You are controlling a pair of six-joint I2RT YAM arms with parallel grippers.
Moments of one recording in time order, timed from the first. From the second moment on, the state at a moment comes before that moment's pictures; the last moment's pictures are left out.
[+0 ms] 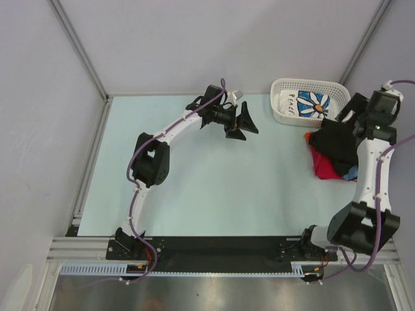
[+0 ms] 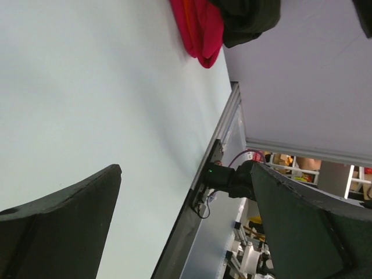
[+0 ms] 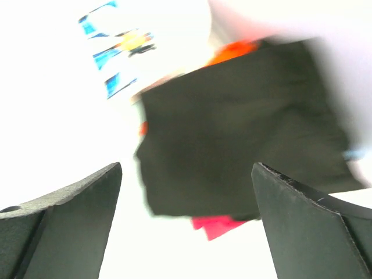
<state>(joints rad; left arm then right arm) -0.56 2.30 2.02 -0.40 0.91 -0.70 -0.41 1.37 1.39 -0.59 0.09 0.28</state>
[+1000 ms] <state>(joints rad) -0.56 2.27 1.86 -0.49 0.85 -0.62 0.26 1.49 1.11 -0.68 1.03 0.07</state>
